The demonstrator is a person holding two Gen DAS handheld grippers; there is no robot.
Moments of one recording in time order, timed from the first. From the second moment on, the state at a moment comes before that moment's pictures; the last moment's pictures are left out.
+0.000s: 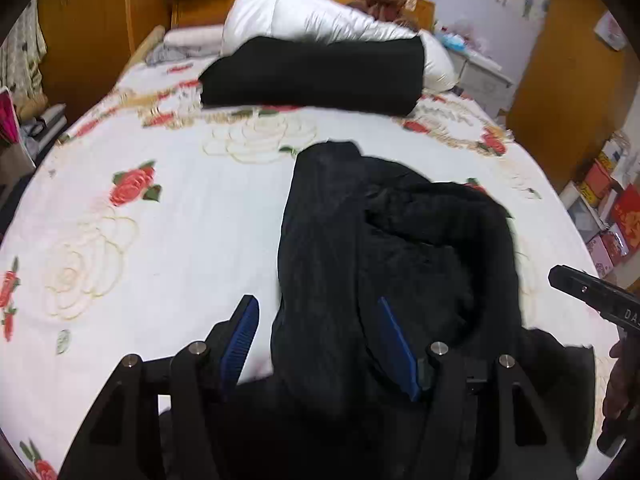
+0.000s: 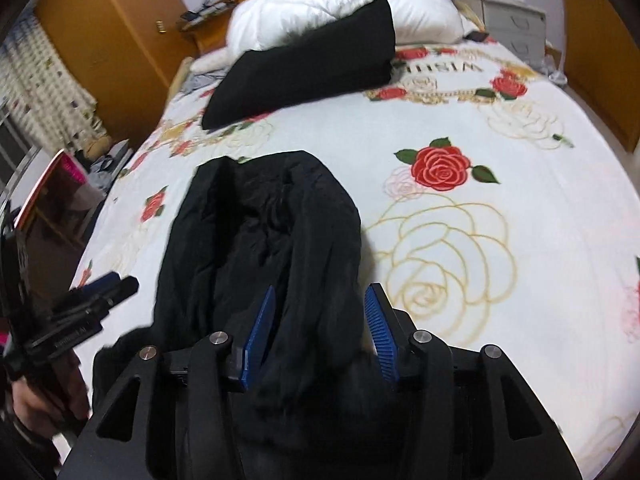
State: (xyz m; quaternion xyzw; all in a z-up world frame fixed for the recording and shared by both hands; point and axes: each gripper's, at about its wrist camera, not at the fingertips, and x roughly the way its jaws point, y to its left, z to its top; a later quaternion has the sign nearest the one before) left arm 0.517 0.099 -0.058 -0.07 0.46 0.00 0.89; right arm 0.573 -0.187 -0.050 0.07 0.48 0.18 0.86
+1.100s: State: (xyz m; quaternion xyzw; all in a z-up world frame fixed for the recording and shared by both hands) left arm 0.299 0.097 -0.022 -0.16 0.41 -0.04 0.90; right arm 0.384 -0.220 -0.024 0.08 0.47 0.22 0.85
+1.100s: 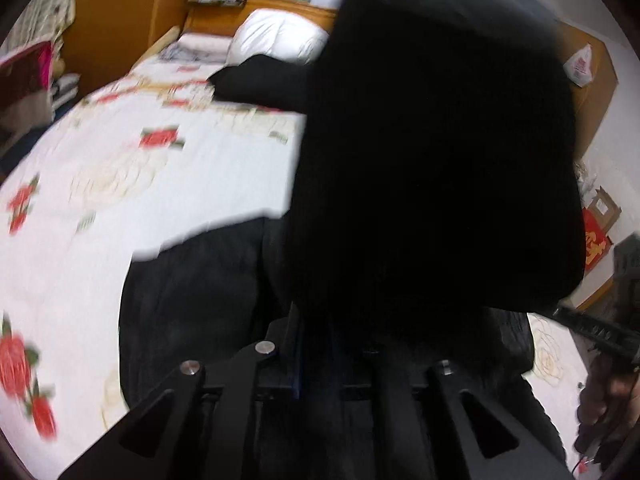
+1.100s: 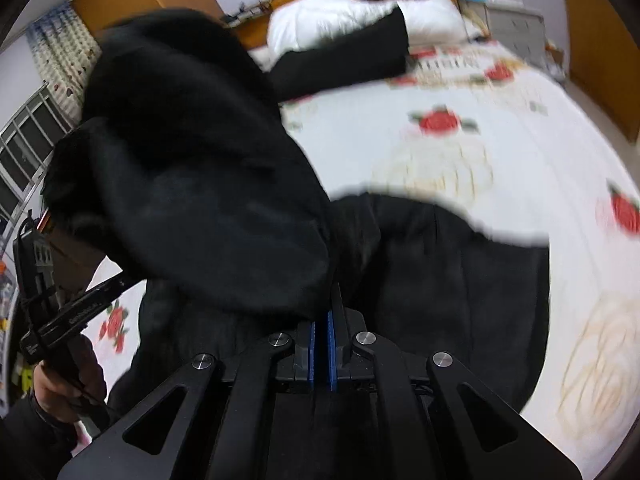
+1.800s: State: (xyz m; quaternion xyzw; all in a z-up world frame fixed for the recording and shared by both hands) left arm 0.200 0.125 -0.015 -0.24 0.41 -0.01 0.88; right arm 0.335 -0.233 -0.053 0.24 0.52 0.24 0.79
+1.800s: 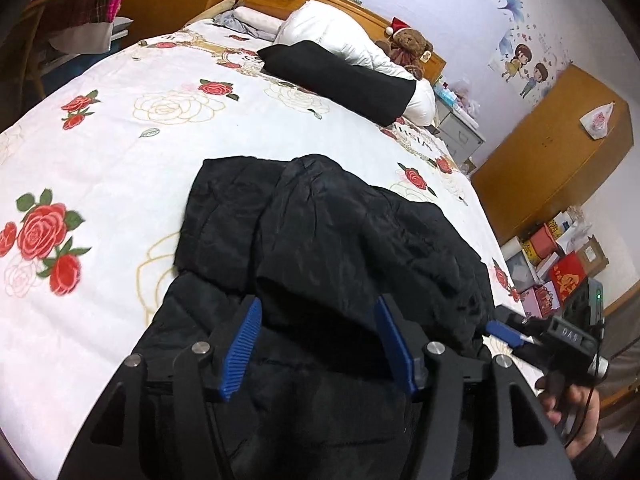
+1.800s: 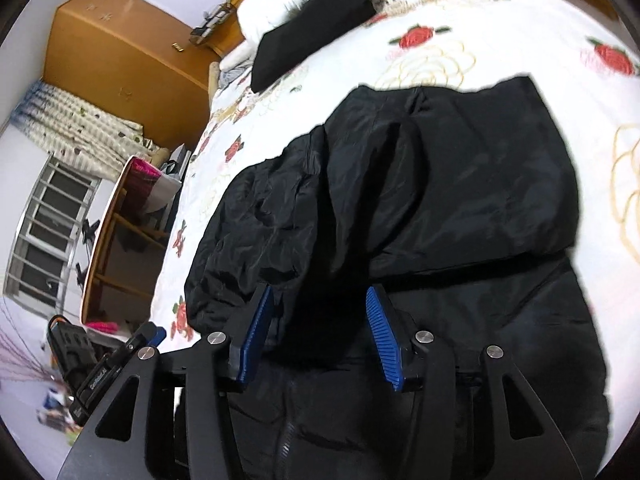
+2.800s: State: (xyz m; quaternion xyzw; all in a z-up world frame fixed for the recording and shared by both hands) left arm 0.208 0.074 -0.046 -0.16 0.45 0.00 0.88; right arm 0.306 -0.189 -0.130 0.11 0.56 0.19 0.80
